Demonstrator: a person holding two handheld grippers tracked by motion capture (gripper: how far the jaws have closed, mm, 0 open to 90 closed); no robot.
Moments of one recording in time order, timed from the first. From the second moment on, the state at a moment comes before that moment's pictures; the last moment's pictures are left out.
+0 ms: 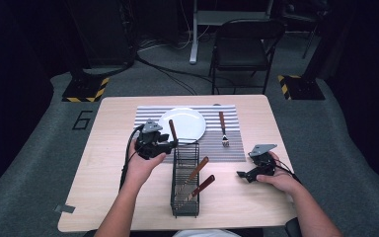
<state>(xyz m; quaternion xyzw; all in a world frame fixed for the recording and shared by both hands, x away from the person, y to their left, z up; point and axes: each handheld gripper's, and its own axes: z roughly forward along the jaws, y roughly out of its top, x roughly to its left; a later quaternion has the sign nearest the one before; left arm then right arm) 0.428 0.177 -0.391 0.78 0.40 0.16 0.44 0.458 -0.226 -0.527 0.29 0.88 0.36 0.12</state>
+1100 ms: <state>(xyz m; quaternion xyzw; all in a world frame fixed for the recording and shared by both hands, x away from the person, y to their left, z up) 0.425 0.165 -0.398 0.78 0.40 0.16 0.45 0.458 -0.226 -0.527 0.29 0.88 0.36 0.12</state>
